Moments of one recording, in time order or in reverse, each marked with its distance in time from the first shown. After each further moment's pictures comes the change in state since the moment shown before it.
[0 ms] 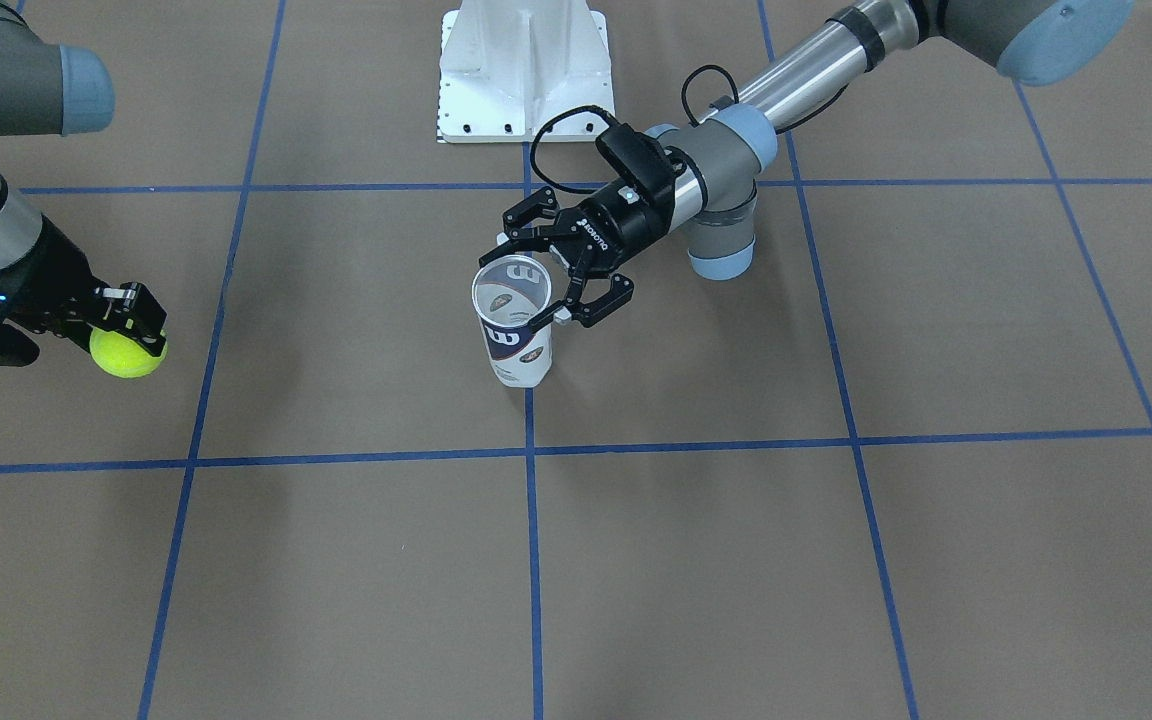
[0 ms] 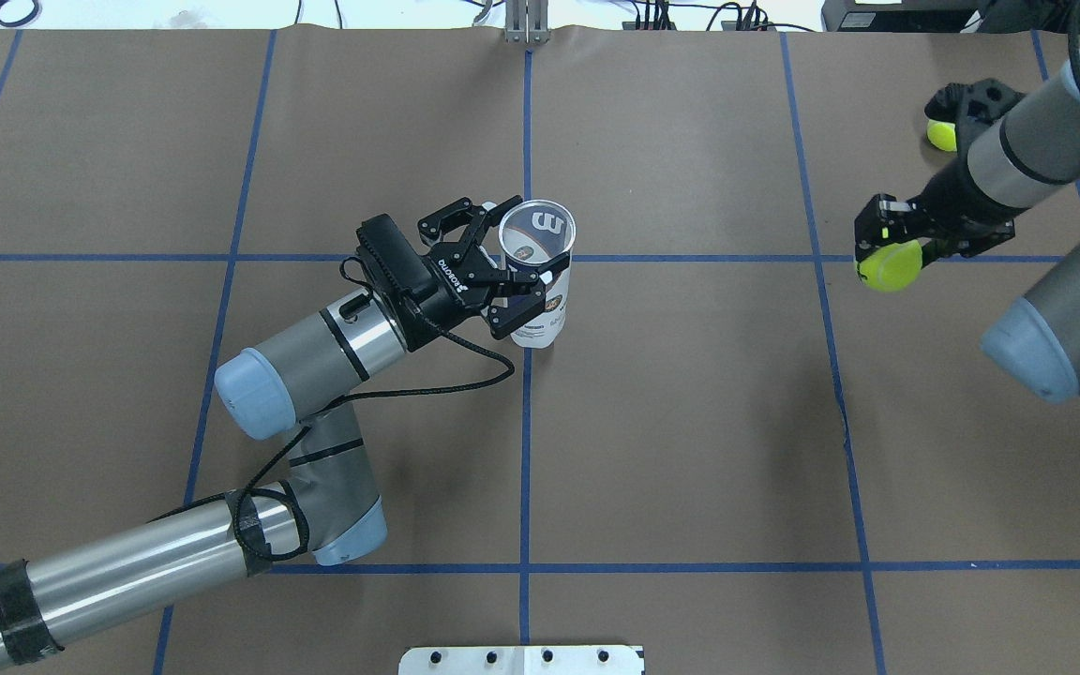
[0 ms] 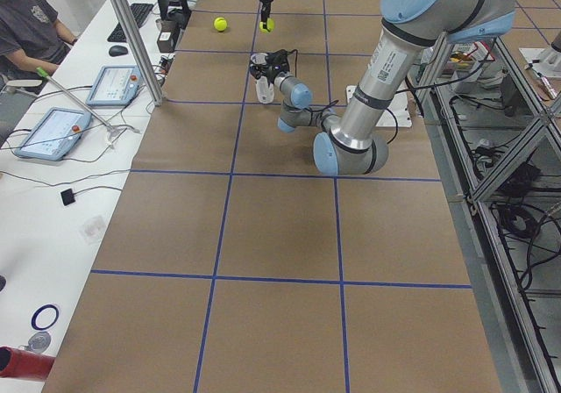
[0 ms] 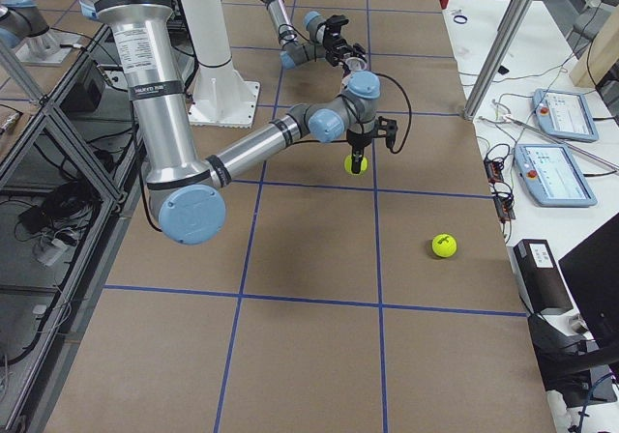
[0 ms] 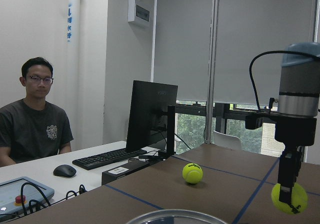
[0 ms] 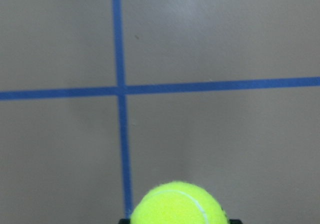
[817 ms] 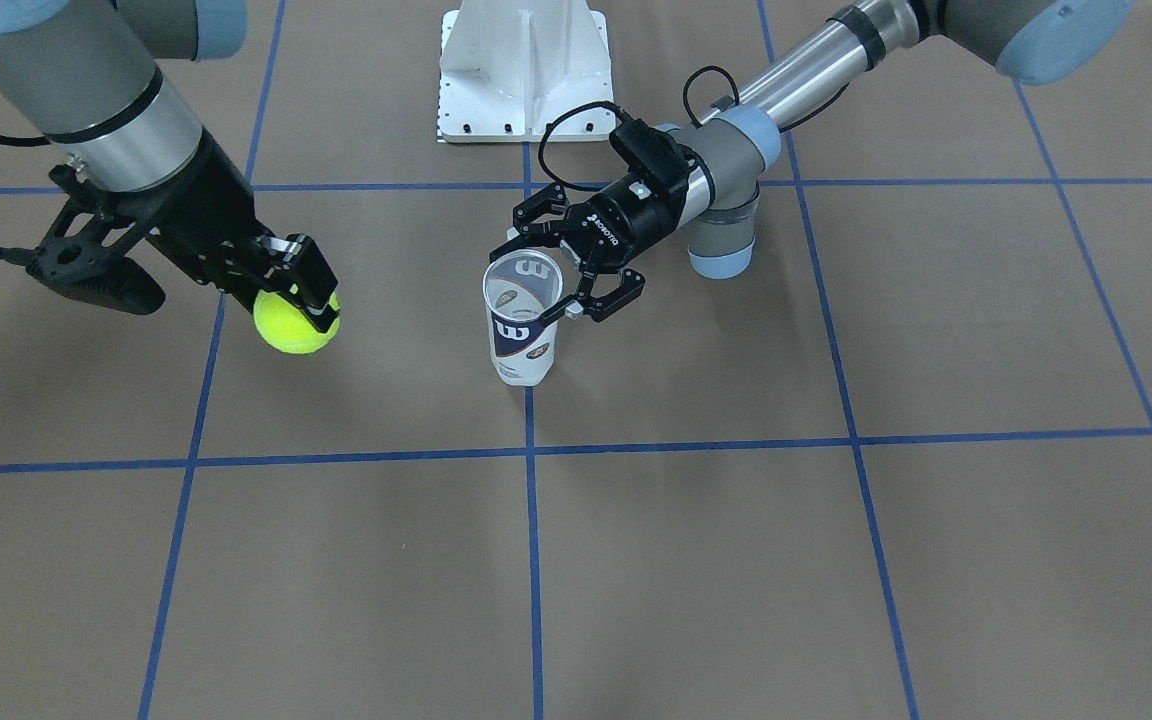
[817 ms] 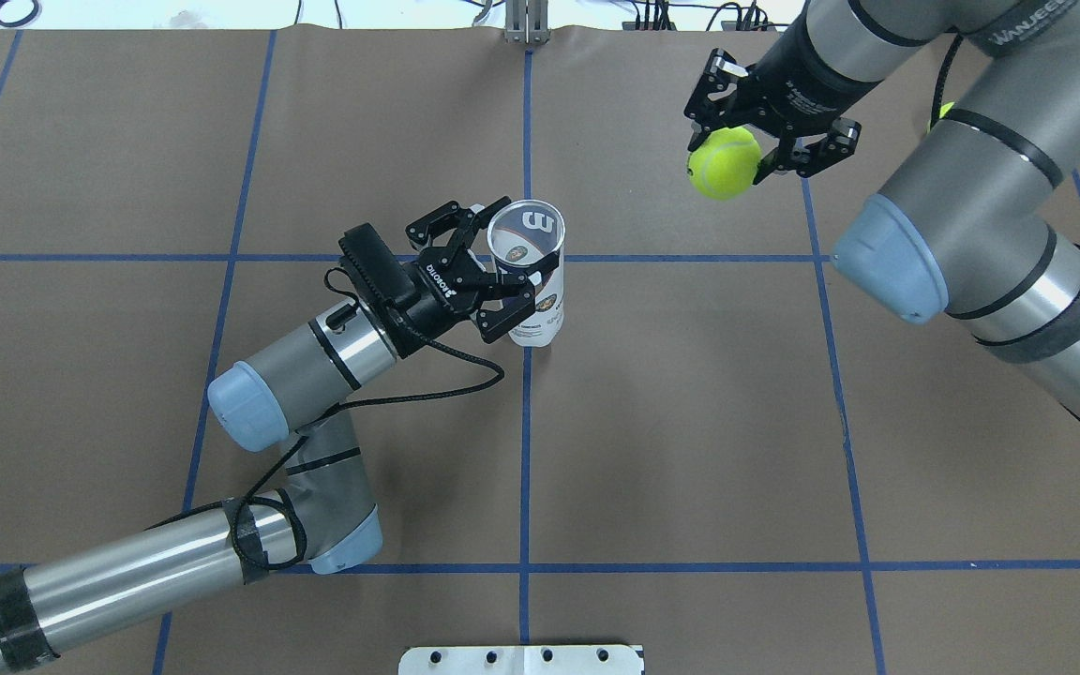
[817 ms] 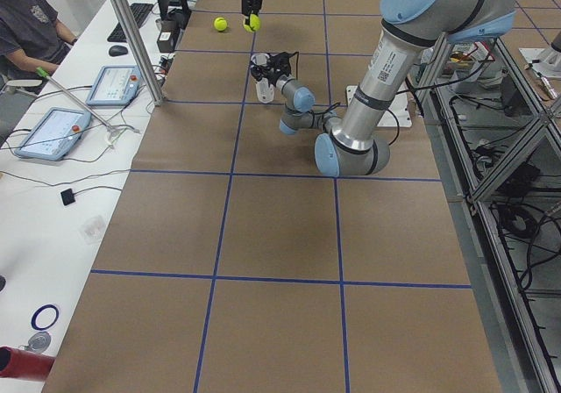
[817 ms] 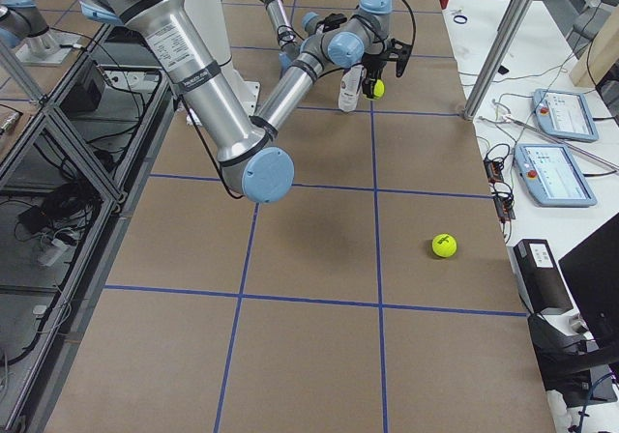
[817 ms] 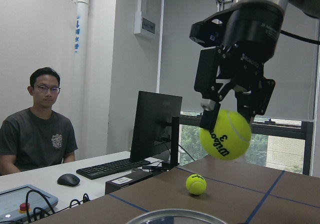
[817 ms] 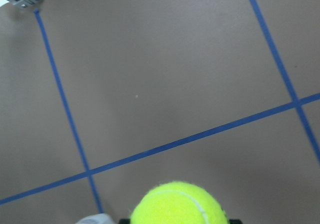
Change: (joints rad) left arm 0.019 0.011 0.007 -0.068 0.043 0.014; right arm -0.058 0.366 0.004 -0.129 0.000 0.442
